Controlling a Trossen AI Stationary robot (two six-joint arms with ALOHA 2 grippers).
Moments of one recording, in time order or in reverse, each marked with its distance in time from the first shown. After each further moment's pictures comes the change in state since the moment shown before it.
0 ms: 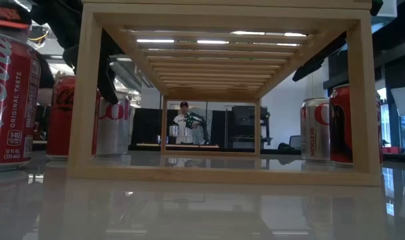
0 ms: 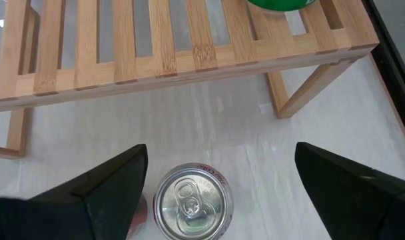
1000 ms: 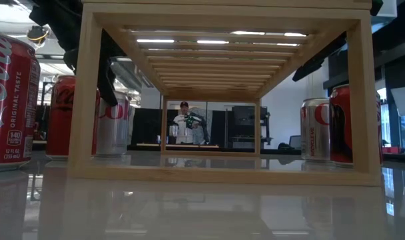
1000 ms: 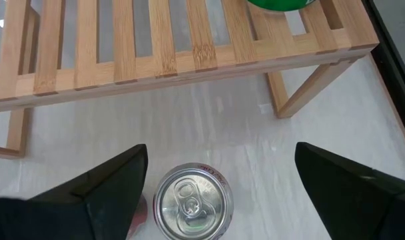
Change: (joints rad) left arm 0.000 0.002 -0.003 0.031 -0.012 -0.004; right arm 0.000 0.000 0.000 0.000 0.000 0.000
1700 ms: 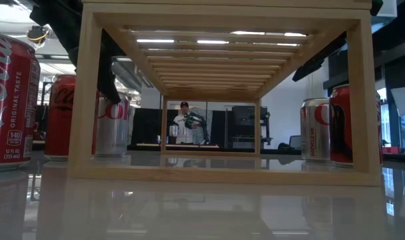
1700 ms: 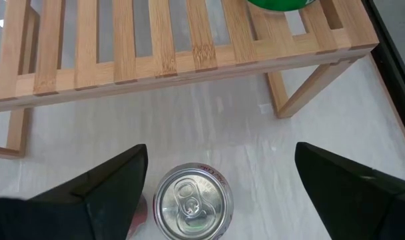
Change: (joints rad) left arm 0.000 -0.001 0.000 0.016 0.000 -0.073; right arm 0.000 0.000 0.000 0.000 0.000 0.000
